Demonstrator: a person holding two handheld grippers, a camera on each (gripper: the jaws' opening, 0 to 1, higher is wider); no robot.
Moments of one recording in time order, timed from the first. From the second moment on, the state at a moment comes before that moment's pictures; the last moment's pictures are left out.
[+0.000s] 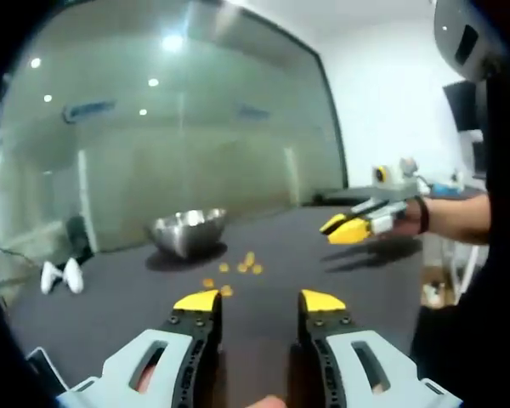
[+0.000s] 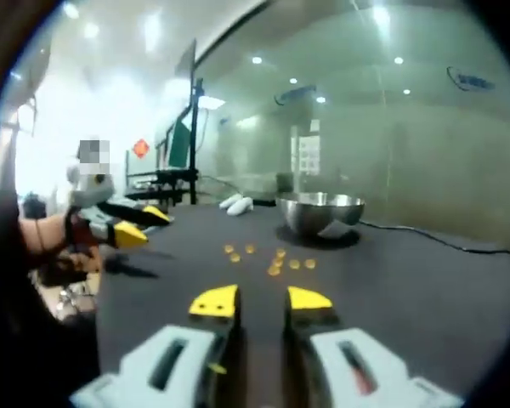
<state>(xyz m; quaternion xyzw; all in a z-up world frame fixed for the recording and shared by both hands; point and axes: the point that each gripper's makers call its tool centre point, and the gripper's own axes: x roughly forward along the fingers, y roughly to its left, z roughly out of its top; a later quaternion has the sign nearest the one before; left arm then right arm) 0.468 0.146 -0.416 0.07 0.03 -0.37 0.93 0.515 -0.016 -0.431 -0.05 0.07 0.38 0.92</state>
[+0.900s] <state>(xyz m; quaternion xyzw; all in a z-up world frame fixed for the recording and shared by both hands) 0.465 0.138 -0.414 0.09 0.03 -0.37 0.92 0.561 -0.019 -0.435 -0.07 0.09 0.33 0.94</state>
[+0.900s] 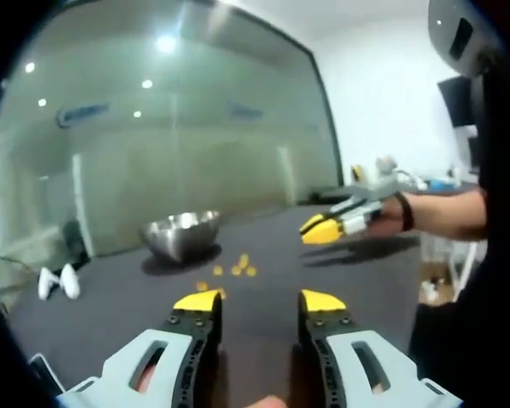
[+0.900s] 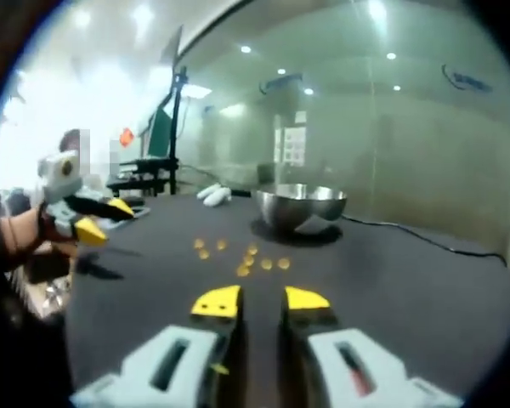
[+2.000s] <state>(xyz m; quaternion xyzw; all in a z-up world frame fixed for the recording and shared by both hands) 0.460 0.155 -0.410 0.08 0.02 -0.36 0.93 0.657 0.027 -0.470 -0.09 0.15 0.32 0.93</state>
